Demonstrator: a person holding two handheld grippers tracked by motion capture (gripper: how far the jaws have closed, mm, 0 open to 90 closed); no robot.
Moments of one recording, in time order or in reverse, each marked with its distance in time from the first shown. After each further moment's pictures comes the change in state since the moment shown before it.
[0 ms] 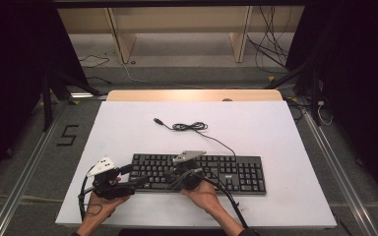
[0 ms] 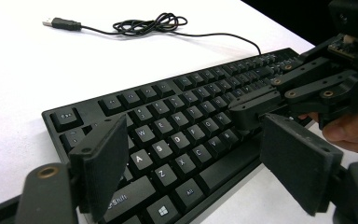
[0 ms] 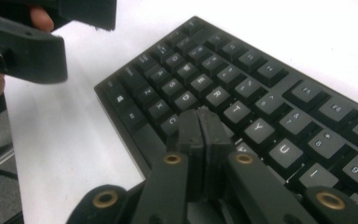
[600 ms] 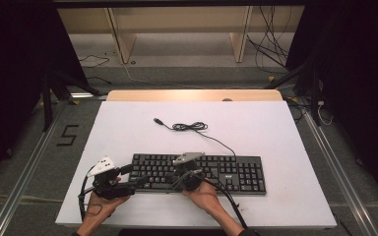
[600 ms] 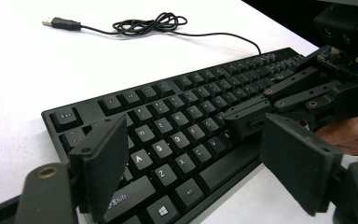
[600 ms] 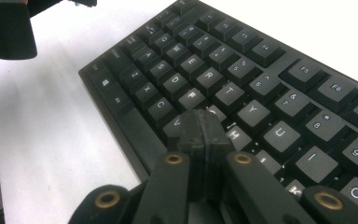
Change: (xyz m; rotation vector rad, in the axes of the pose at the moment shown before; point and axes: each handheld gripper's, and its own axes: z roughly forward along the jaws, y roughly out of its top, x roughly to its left) left arm 0.000 0.000 0.000 0.002 -0.001 0.001; right arm -0.004 -0.006 0.006 0.038 -0.021 0.003
